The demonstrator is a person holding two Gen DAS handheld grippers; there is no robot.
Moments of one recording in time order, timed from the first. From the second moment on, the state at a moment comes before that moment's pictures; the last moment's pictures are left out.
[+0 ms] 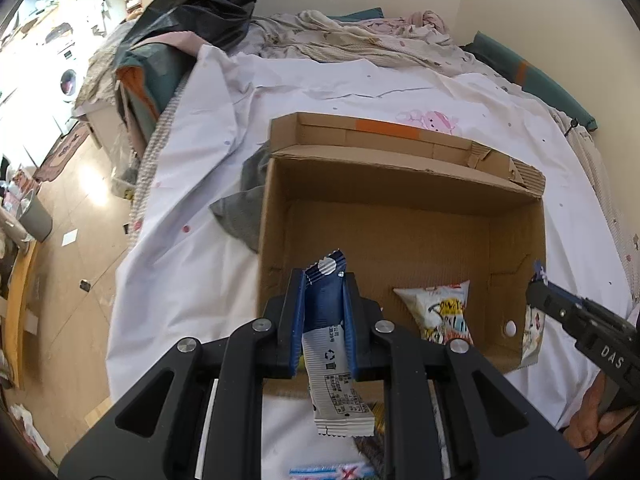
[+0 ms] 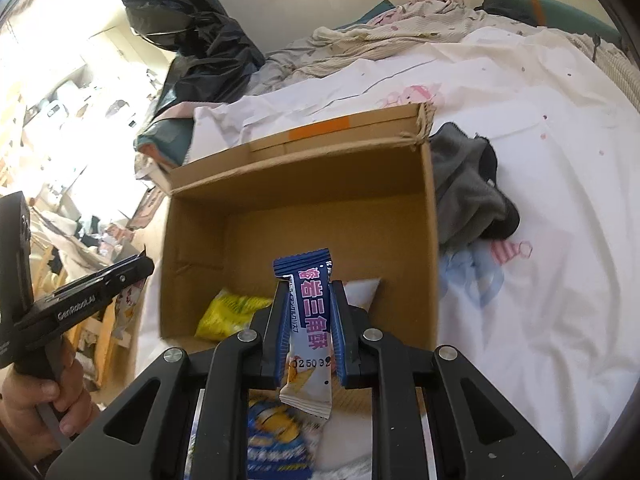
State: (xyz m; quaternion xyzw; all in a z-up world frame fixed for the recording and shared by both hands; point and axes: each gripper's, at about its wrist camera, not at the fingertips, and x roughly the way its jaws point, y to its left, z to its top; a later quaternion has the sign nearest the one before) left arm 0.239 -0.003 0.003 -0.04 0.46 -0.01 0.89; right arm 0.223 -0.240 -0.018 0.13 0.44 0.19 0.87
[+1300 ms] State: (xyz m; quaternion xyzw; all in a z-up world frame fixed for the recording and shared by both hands) left arm 0.265 -0.021 -0.040 -0.02 0.47 -0.05 0.88; right arm 0.247 -0.229 -0.053 0.11 0.48 0.16 0.86
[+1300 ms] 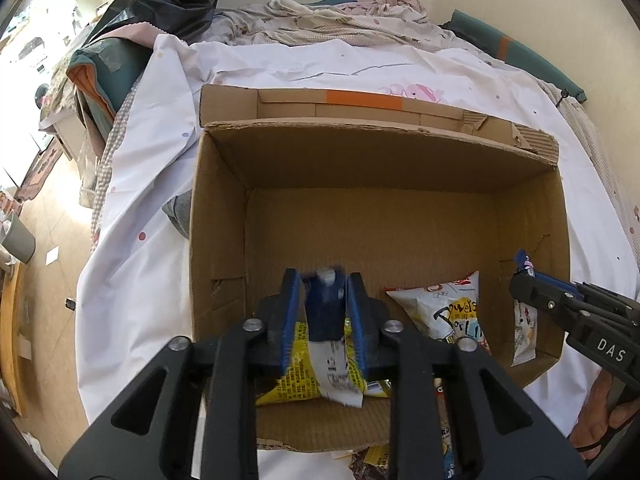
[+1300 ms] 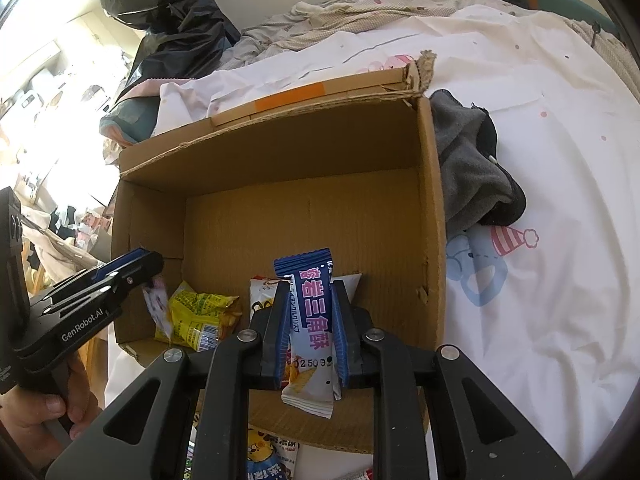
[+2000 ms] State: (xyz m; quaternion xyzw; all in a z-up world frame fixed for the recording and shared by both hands) left arm 0.240 -0.013 -0.020 -0.03 0.42 -0.04 0.90; right arm 0.237 -0.237 -0.028 0.13 0.42 0.14 0.89
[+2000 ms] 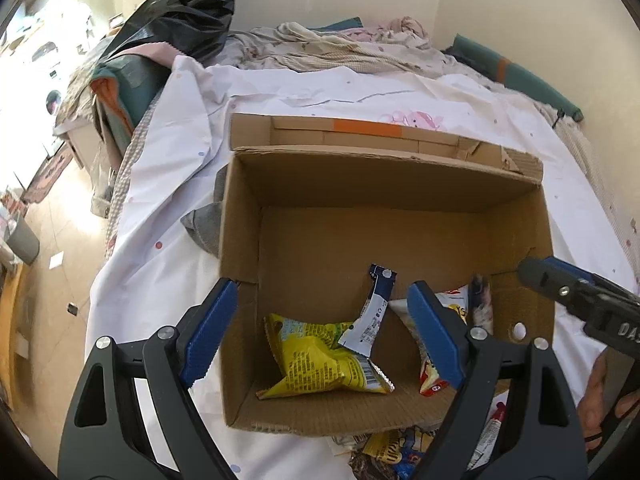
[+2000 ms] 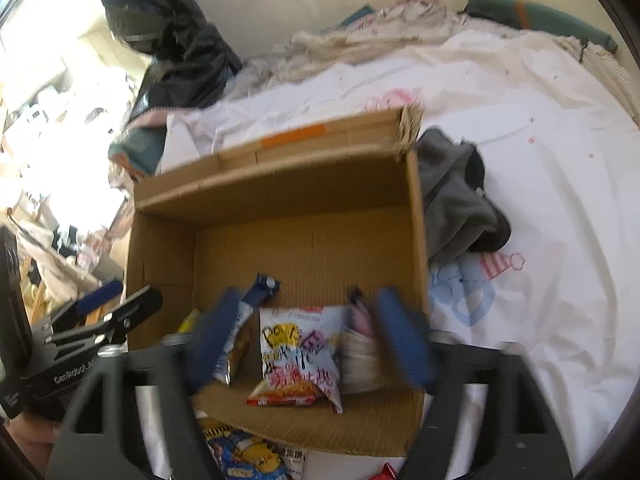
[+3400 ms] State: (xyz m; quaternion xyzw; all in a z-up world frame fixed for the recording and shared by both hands) left arm 0.109 0.028 -0.077 -0.14 0.60 -0.03 0.79; right arm 0.132 -0.251 -0.045 0.19 0.49 0.13 0.84
